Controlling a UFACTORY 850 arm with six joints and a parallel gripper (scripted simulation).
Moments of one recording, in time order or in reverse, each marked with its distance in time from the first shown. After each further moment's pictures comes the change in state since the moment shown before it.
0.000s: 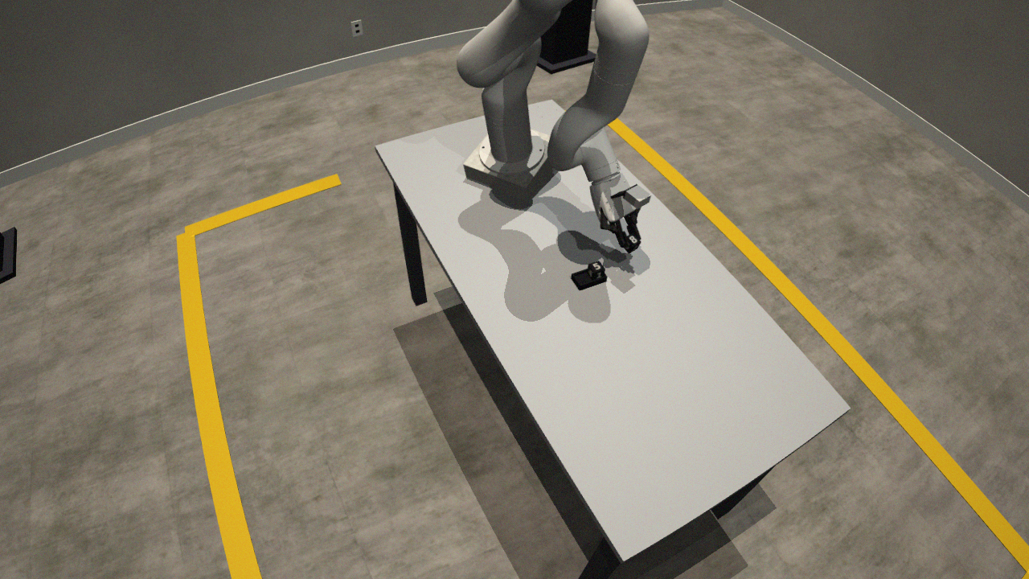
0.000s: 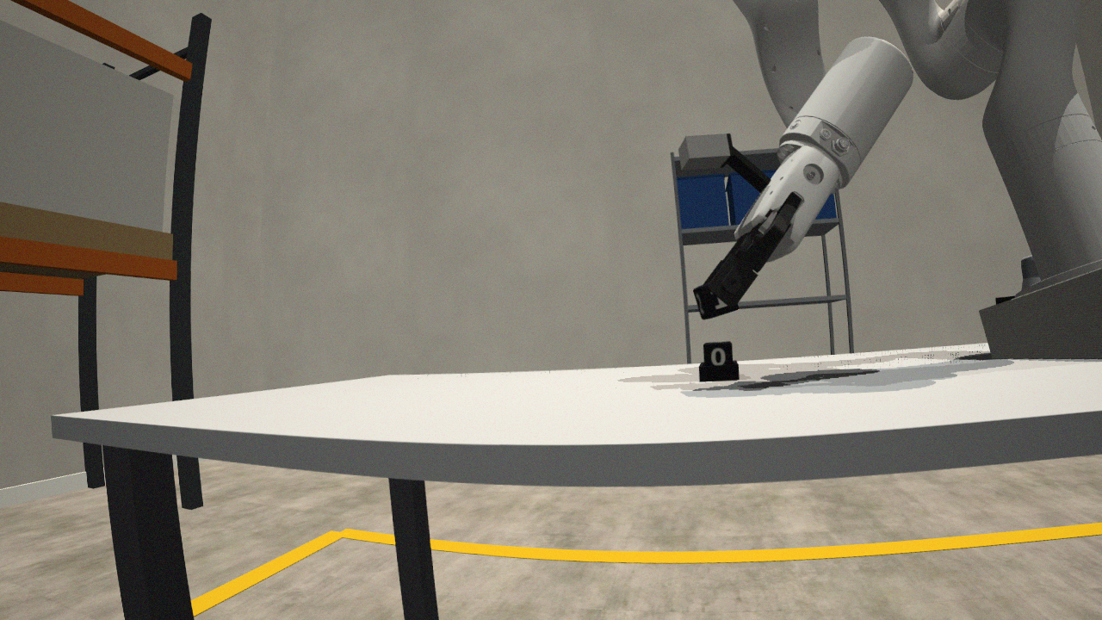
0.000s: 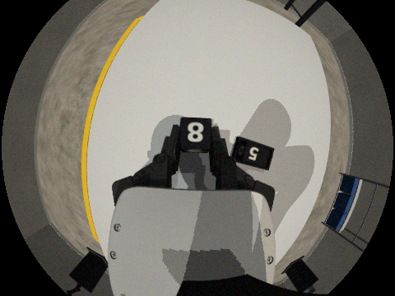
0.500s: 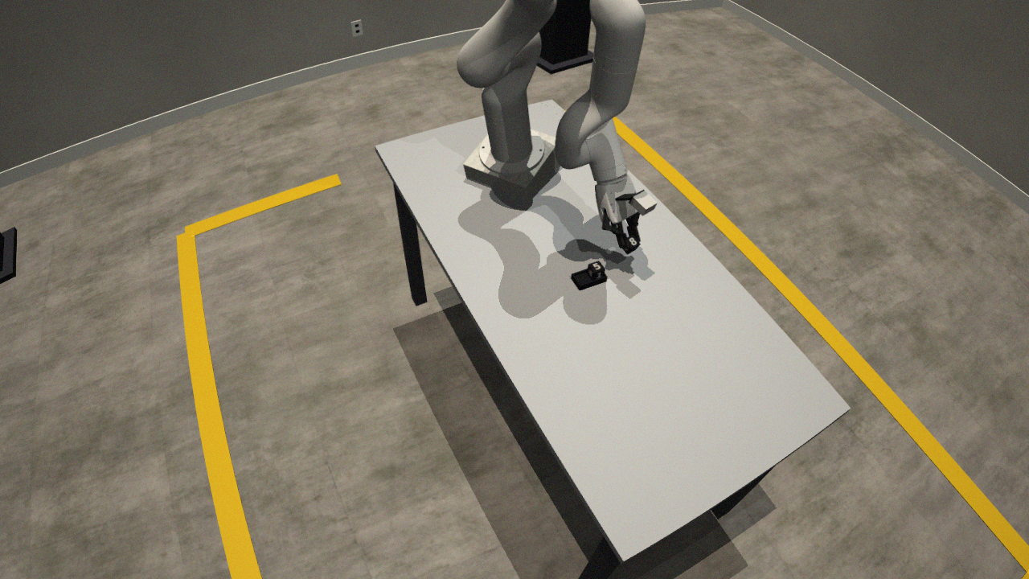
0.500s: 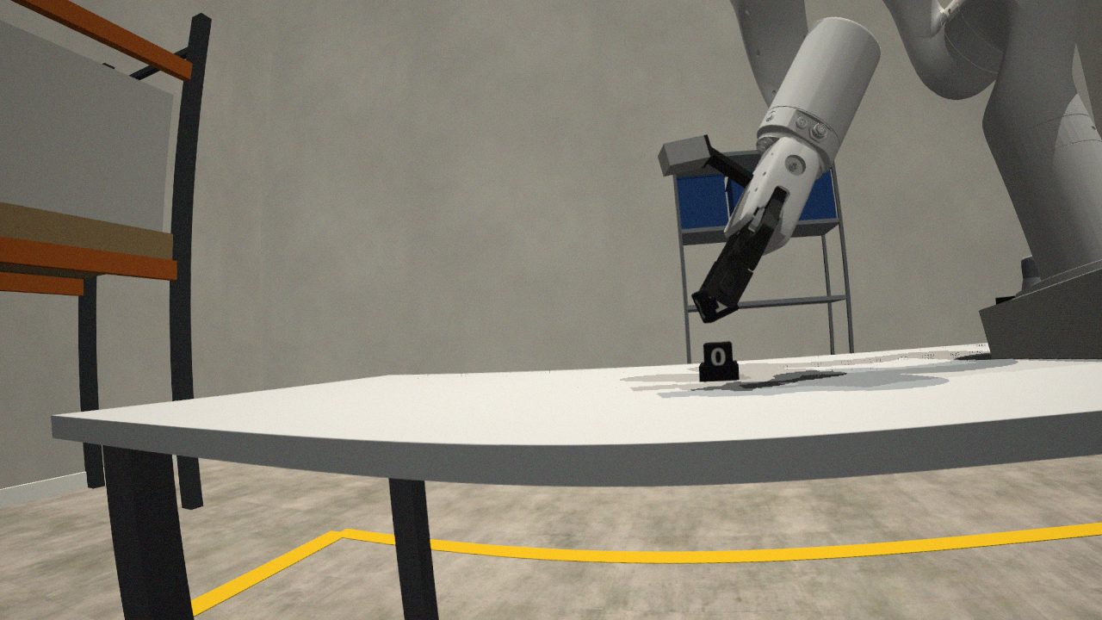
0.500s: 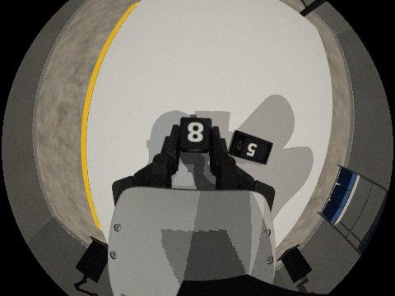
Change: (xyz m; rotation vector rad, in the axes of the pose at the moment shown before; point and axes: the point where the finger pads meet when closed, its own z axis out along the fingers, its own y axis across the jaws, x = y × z) arm 0.001 0.003 0.002 -0.010 -0.140 -0.005
